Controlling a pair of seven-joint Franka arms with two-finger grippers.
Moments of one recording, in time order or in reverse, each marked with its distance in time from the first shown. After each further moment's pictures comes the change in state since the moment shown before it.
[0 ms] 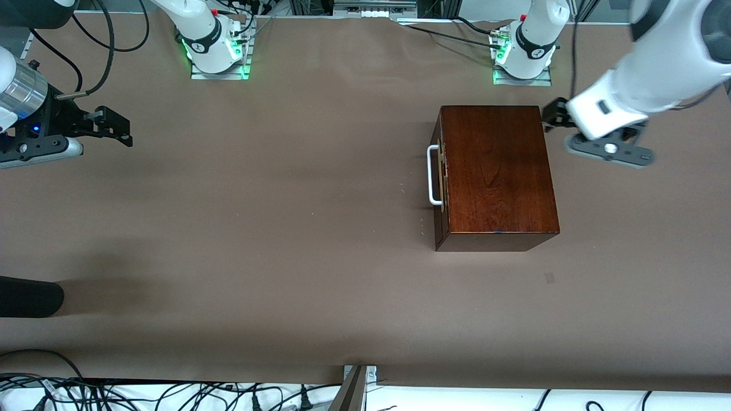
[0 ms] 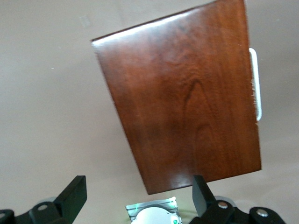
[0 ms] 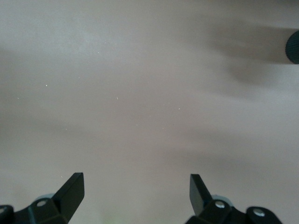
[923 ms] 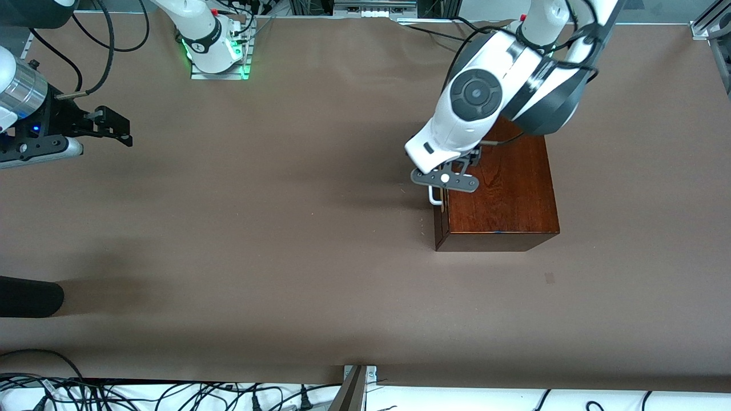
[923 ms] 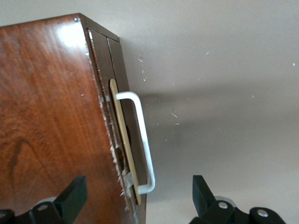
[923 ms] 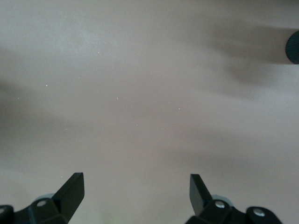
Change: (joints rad) left arm -0.153 0.294 -0.196 0.003 0.019 0.337 -0.476; right arm 0.000 0.000 0.000 0.001 0.000 -0.001 0.000
